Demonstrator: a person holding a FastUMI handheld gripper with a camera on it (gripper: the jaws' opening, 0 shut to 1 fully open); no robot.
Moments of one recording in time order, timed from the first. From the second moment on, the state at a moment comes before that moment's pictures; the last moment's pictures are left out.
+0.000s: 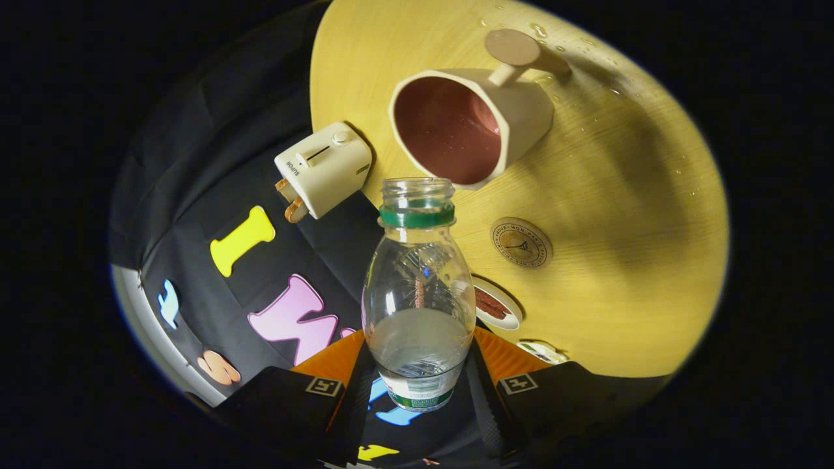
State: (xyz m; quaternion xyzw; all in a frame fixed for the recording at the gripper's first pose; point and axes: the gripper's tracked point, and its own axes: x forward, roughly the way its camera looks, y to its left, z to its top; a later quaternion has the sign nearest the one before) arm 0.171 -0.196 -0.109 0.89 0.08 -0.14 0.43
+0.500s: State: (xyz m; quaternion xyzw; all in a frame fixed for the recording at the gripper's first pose) arm 0.150 -0.161 -0.075 0.64 0.11 -0.13 0.75
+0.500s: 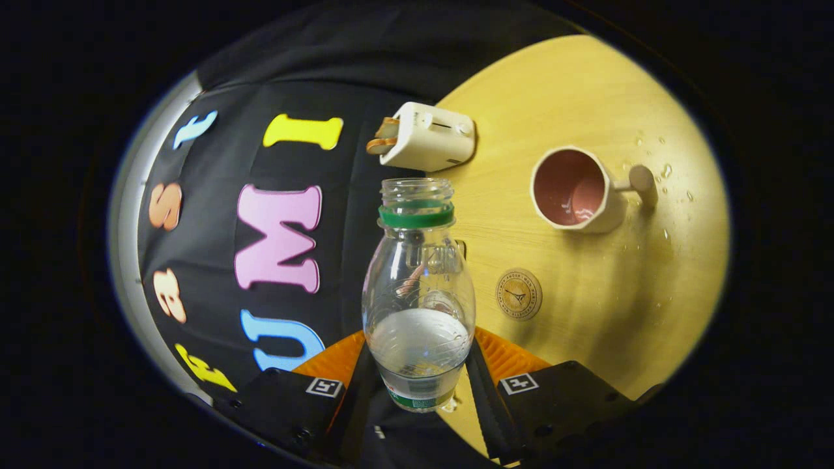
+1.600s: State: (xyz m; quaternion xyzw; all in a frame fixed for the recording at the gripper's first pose) arm 0.215 -0.139 -0.115 0.11 0.09 -0.11 0.98
